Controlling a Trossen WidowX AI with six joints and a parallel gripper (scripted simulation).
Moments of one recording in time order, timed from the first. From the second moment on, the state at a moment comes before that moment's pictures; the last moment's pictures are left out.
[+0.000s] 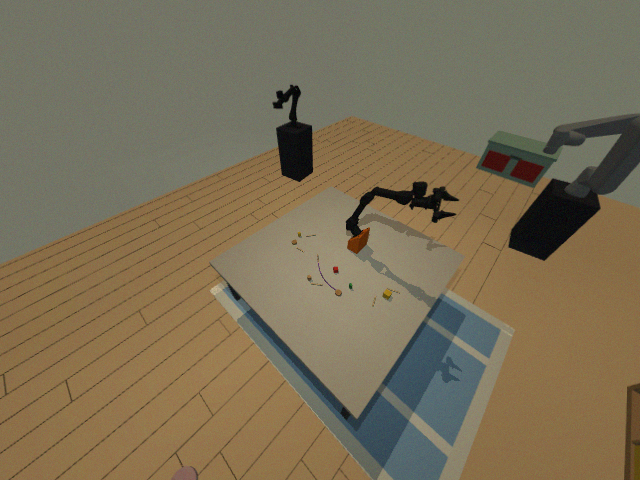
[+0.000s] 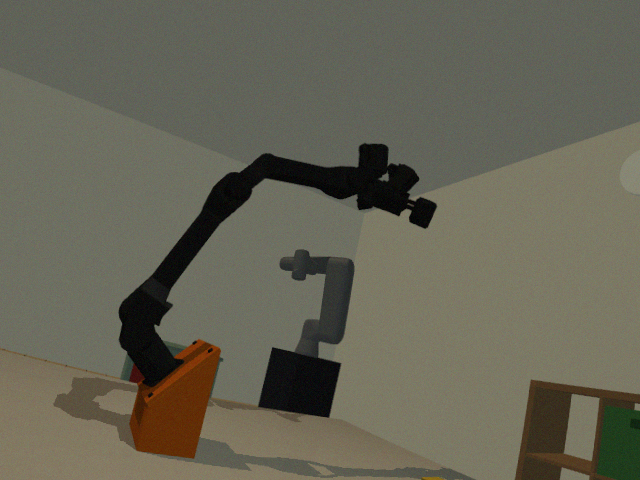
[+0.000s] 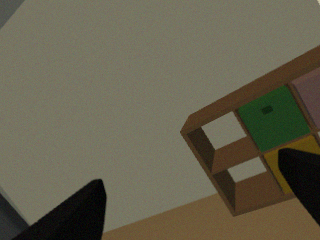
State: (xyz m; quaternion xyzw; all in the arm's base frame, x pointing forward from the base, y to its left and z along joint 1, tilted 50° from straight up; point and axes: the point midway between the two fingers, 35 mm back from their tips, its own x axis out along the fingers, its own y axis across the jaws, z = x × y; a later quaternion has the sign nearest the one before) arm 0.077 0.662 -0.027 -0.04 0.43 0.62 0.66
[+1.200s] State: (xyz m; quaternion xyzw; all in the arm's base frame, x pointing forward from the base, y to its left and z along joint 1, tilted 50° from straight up) arm 0.375 0.259 -0.085 -0.50 0.52 0.27 0.64
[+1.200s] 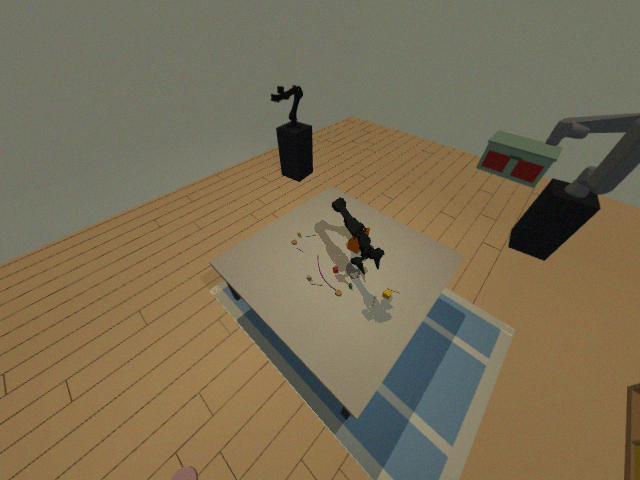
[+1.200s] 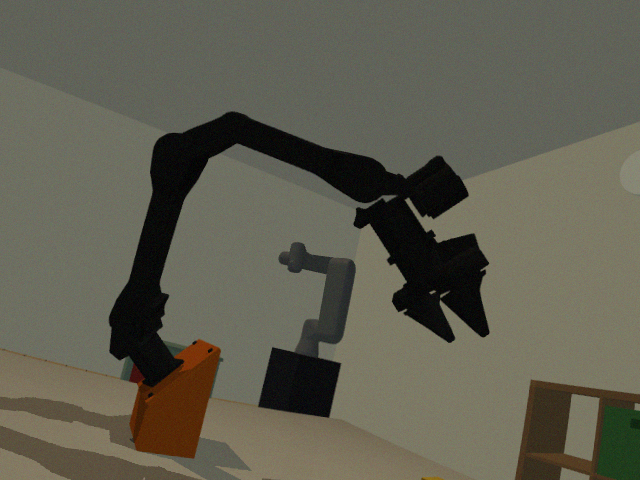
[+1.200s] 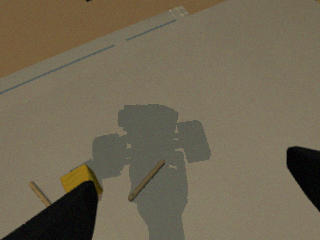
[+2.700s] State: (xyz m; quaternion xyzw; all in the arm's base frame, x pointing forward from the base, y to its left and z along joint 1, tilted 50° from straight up) arm 0.303 -0.031 -0.033 -0.62 0.70 0.26 0.24
